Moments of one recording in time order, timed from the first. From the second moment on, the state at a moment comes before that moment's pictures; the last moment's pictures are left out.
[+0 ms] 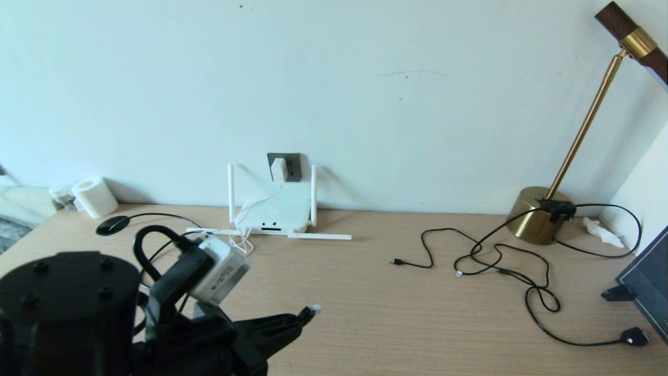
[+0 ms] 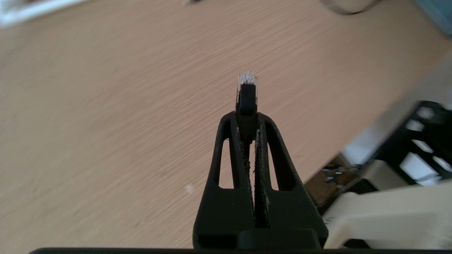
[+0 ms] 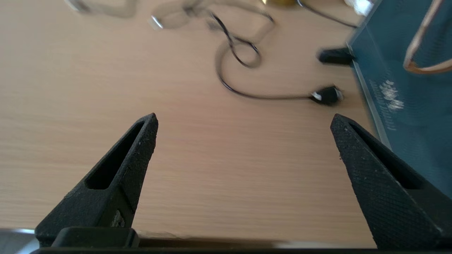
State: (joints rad) left arm -0.84 1.32 -0.55 -0.37 0.11 -0.16; right arm 0.01 0.12 -0.08 0.14 -0.08 -0.06
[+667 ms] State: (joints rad) left arm -0.64 1.39 -0.48 -0.44 0.22 -0.26; right arm 0.00 0.00 -0.08 0.18 -0.02 0.03
